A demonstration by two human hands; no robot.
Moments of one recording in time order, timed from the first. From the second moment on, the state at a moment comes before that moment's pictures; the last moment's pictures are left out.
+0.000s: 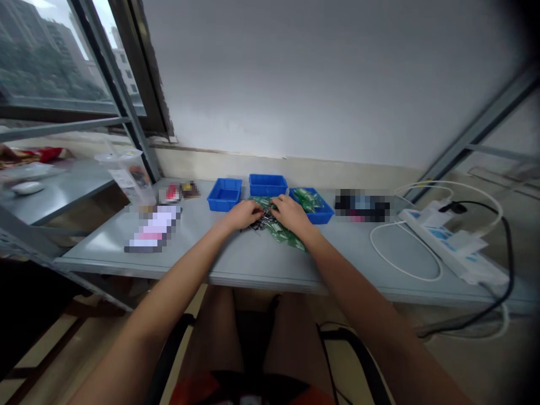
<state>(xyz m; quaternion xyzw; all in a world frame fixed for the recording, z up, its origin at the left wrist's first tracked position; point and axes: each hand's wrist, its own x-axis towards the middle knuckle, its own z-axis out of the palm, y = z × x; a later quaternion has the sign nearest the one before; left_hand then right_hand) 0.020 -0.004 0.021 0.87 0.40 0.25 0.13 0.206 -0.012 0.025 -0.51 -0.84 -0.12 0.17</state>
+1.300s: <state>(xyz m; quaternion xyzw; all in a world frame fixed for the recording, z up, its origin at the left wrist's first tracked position) 0.018 -0.004 0.036 0.71 0.39 0.49 0.32 0.206 -0.011 0.035 -0.41 -0.69 0.41 0.43</state>
